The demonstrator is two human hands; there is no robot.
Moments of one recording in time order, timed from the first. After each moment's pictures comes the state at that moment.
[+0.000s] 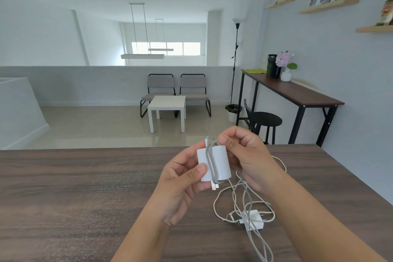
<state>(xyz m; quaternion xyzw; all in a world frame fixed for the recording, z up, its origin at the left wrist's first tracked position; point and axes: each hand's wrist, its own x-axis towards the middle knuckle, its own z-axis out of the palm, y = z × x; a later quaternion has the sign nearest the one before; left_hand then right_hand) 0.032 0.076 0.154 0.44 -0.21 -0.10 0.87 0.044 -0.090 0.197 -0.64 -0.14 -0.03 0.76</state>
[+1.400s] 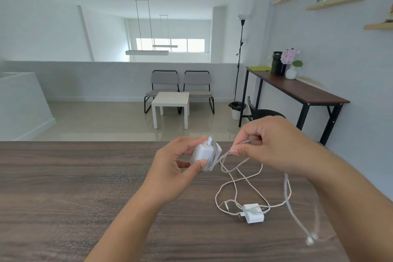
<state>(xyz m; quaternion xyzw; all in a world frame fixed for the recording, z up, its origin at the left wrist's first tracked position) 0.034 0.100 0.157 0.76 -0.25 0.15 0.58 0.008 -0.120 0.254 -0.93 -0.22 -0.12 0.26</state>
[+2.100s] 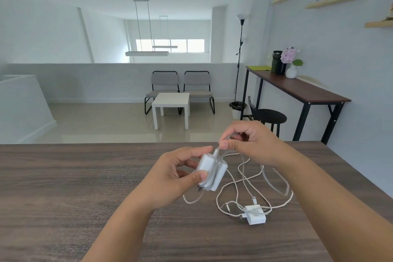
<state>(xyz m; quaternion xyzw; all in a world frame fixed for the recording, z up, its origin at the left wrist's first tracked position) 0.038 0.111 0.157 0.74 -0.27 0.00 0.61 0.065 -0.120 0.210 -0.83 -0.29 -0.09 0.47</state>
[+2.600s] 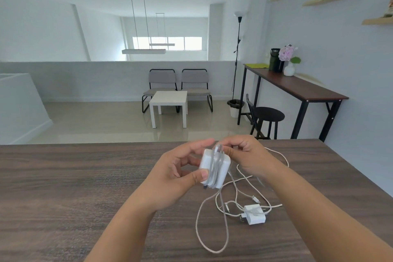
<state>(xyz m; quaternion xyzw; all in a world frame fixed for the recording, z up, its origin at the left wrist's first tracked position) 0.044 0.104 0.155 0.69 -0.32 0.01 0.64 0.073 -0.111 0.169 -0.77 -0.23 -0.04 0.59</state>
